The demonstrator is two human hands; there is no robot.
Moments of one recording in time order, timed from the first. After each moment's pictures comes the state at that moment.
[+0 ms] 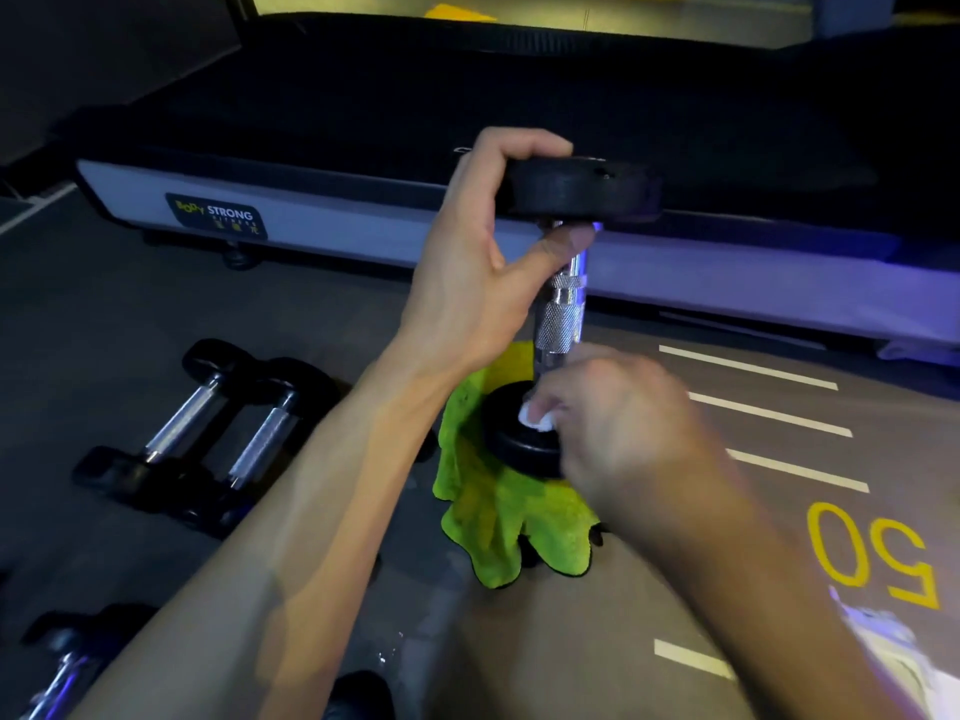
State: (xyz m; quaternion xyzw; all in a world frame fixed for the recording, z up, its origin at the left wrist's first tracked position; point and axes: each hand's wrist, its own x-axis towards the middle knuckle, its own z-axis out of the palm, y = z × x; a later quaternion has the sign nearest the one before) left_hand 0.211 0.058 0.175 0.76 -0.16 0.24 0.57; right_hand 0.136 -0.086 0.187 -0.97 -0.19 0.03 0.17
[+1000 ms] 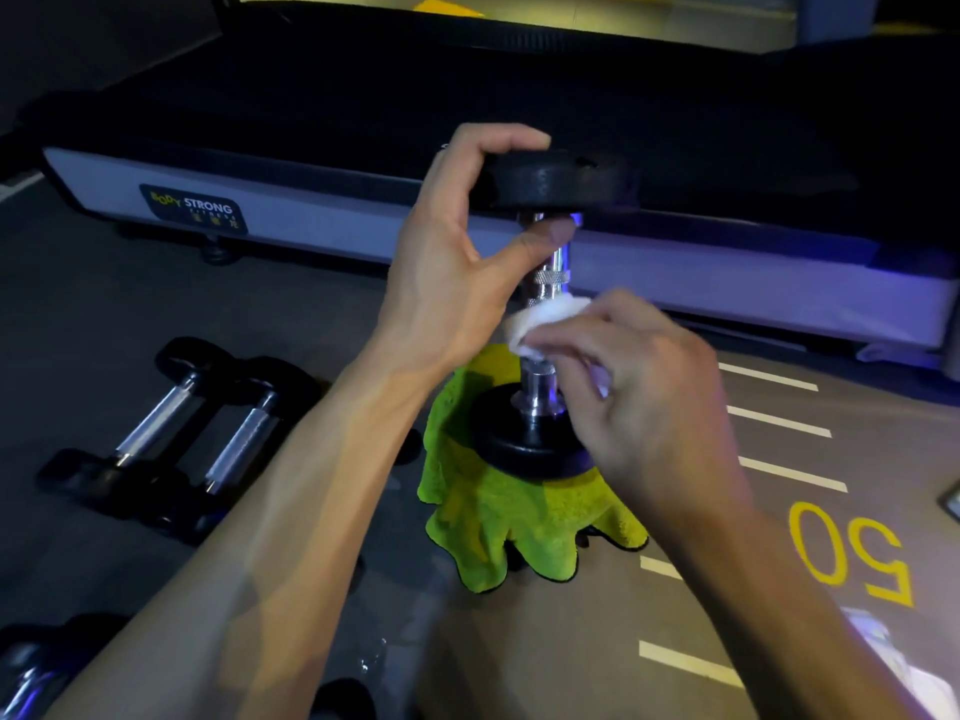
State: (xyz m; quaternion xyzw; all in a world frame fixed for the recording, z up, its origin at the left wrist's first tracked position) left_hand 0.216 0.062 0.170 0.75 -0.15 0.25 0.60; right_hand 0.159 -0.106 0.159 -0.88 -0.25 -0.21 0.34
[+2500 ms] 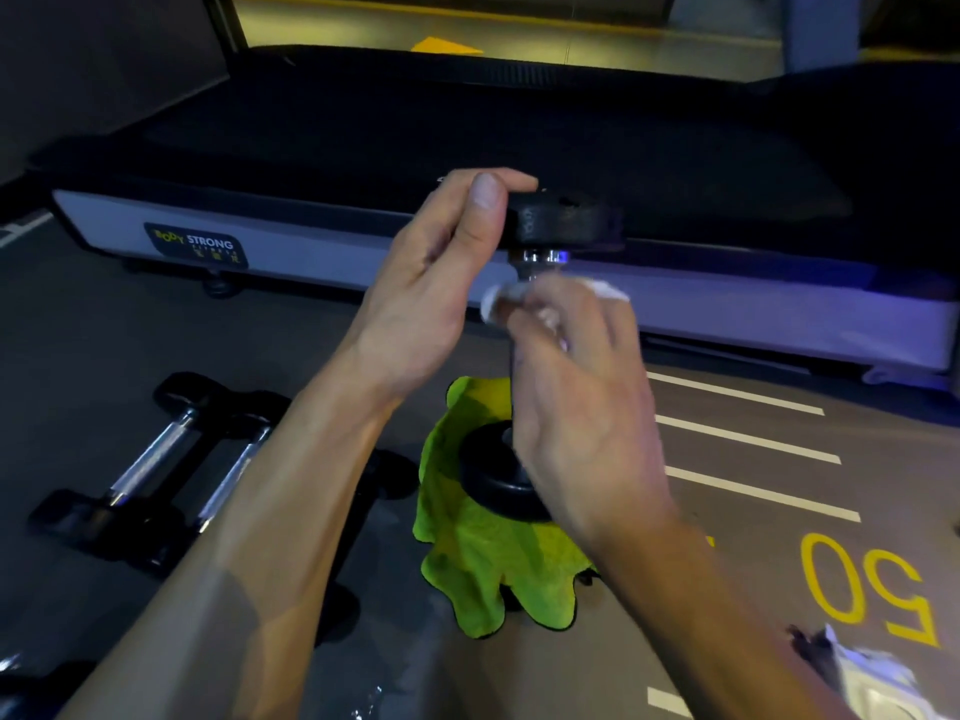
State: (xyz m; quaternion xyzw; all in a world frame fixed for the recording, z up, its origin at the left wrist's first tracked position) left_hand 0.215 0.068 0.196 0.76 -0.16 0.15 0.61; right_hand 0.178 -0.077 0.149 -0.89 -0.23 -0.31 0.24
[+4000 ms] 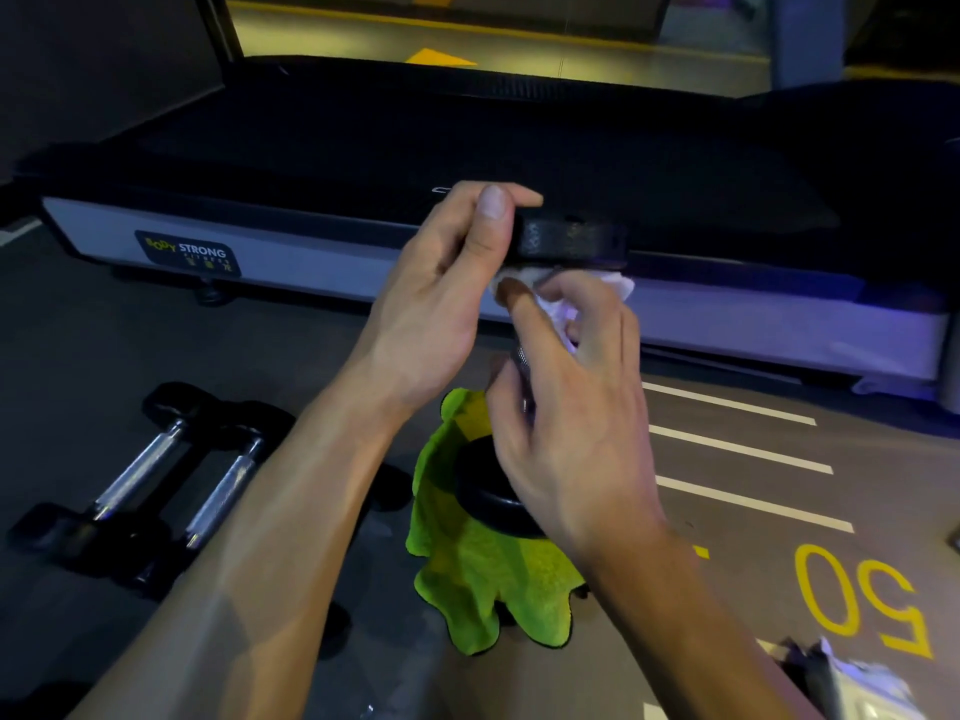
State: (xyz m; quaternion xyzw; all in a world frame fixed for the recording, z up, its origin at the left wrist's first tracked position) left_hand 0.214 0.060 0.199 0.77 -0.13 0.16 0.60; right_hand 0.177 -0.072 0.153 -0.89 -0.20 -0.29 0.29
